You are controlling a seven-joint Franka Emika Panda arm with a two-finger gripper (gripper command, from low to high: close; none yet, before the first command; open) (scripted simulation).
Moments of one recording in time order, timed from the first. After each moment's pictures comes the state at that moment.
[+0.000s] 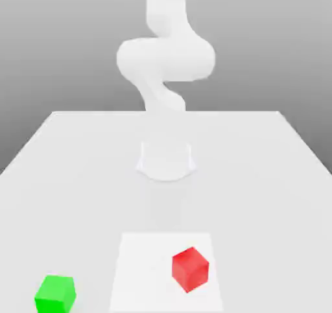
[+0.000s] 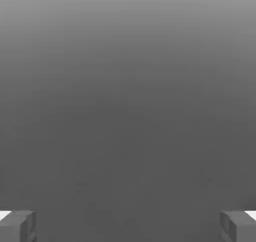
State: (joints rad) arm 0.03 -0.71 -0.02 -2.33 0.01 2.34 0.75
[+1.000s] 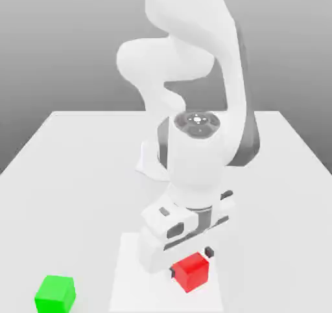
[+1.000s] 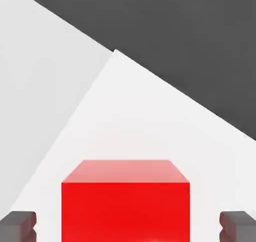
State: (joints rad) arm 0.16 0.30 -0.04 -2.60 0.05 2.90 0.27
